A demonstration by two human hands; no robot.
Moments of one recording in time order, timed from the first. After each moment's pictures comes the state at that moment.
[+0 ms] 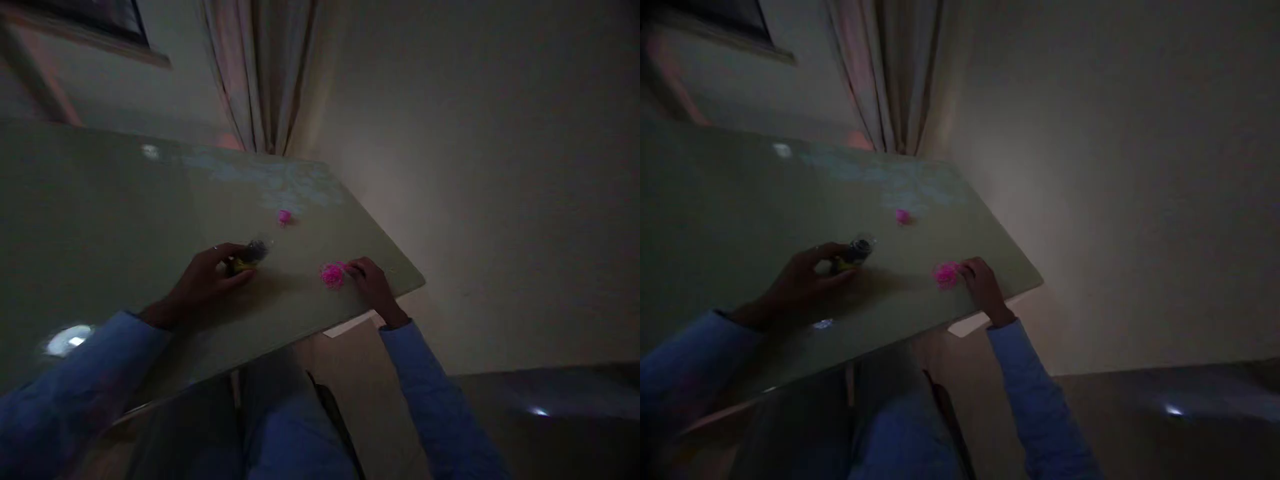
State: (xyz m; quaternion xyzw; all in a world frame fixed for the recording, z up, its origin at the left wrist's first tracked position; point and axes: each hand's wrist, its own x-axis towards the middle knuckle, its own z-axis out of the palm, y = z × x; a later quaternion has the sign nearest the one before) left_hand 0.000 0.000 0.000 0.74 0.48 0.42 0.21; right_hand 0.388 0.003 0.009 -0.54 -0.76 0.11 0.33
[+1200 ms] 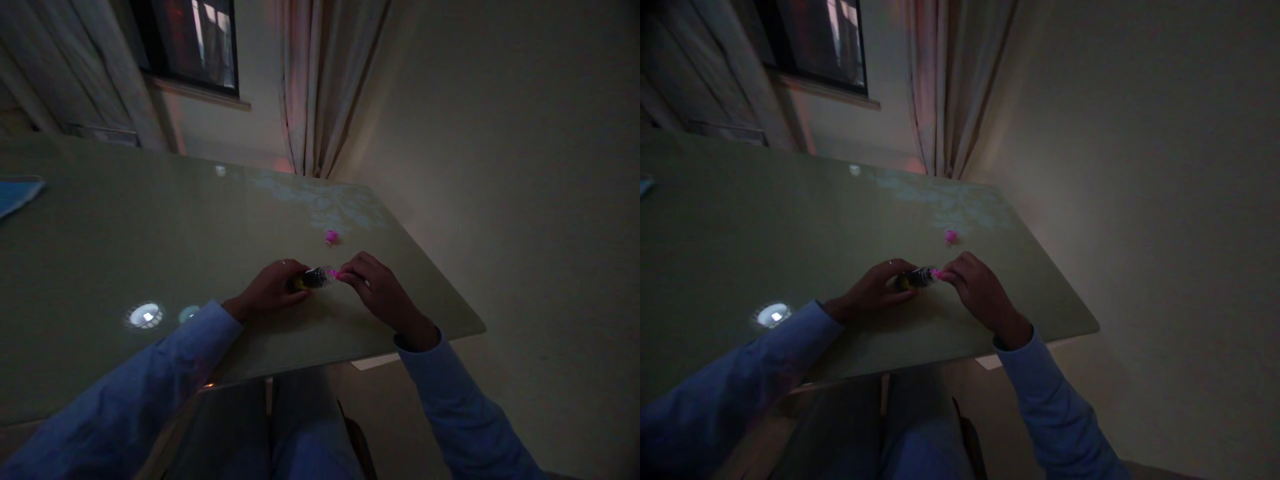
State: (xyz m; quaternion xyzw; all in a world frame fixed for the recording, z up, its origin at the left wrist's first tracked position) left_hand 0.010 -0.002 0.010 0.82 0.39 0.38 0.17; right_hand 0.268 0.005 0.098 -0.30 -0.90 0.10 0.30
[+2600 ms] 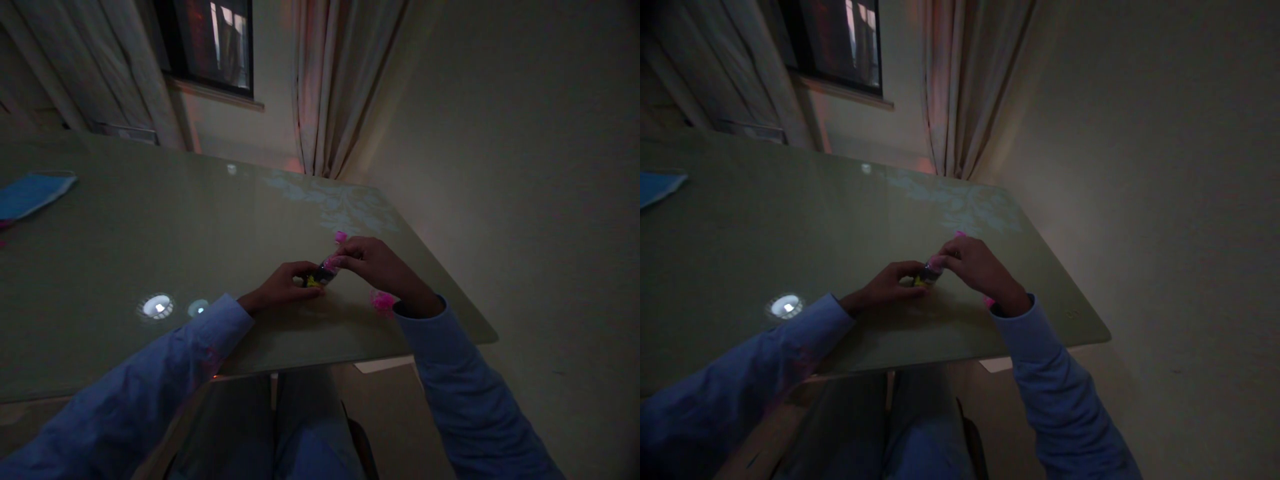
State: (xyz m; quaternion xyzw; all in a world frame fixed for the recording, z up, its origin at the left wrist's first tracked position) left_hand 0.020 -0.003 0.018 0.71 0.40 0.40 0.42; right_hand 0.231 0.035 0.139 -0.33 -0.87 0.29 0.20
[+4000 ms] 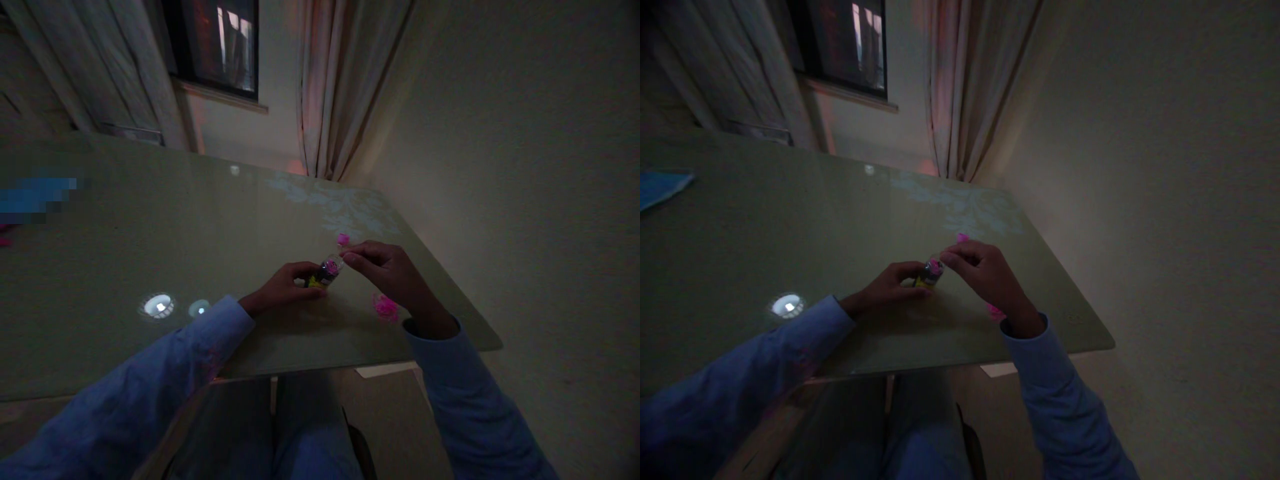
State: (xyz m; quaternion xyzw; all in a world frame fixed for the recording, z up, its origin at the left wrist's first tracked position) left_hand 0.021 -0.001 0.016 0.67 0.38 0.43 0.47; right_hand 0.241 0.017 0.137 -0.35 -0.83 0.30 0.33
